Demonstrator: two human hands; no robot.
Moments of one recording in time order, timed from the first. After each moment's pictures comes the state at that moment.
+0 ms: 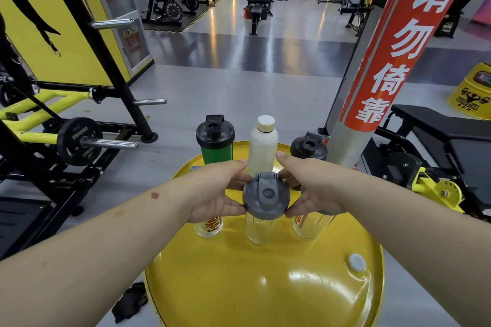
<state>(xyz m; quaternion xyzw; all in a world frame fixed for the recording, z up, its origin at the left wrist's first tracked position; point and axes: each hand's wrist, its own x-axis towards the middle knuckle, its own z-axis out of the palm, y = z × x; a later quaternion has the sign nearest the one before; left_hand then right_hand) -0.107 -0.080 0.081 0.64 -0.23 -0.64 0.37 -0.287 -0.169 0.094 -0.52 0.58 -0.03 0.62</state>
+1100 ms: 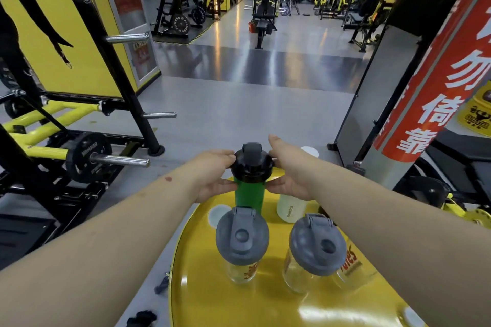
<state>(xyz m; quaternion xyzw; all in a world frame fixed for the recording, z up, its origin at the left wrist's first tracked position) 0.020 -0.151 0.077 0.64 -0.20 -0.55 0.49 -0.140 -0.212 0.108 -0.49 0.54 -0.14 0.67</state>
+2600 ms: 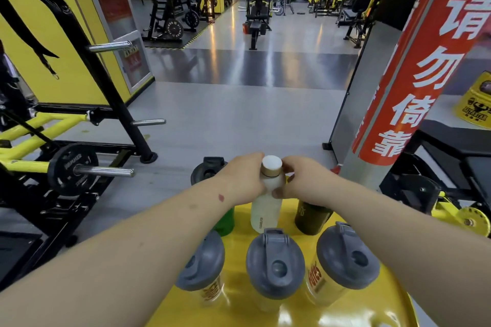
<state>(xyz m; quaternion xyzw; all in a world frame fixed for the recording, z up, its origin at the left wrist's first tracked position) -0.087 -0.220 0.090 0.72 -0.63 -0.24 0.17 -0.238 -0.289 0.081 -0.82 0.48 -0.04 0.30</state>
